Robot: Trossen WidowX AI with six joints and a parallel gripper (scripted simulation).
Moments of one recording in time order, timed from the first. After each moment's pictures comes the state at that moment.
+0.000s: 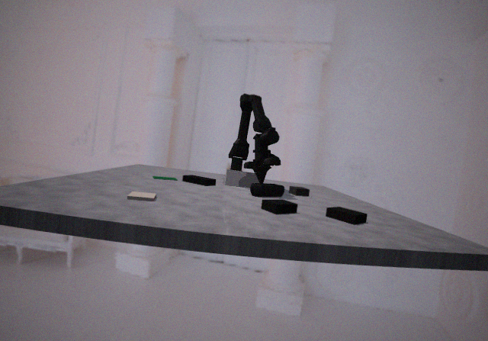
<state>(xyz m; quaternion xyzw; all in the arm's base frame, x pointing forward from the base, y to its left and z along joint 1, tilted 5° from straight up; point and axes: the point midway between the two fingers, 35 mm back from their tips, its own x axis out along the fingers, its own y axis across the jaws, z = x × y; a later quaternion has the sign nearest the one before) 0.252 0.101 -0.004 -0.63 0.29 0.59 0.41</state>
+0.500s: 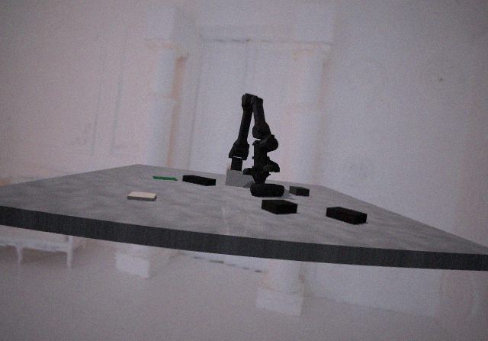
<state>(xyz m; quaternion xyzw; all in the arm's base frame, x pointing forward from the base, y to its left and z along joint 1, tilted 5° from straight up) 0.249 0.101 -0.032 -0.63 0.29 0.60 0.41</state>
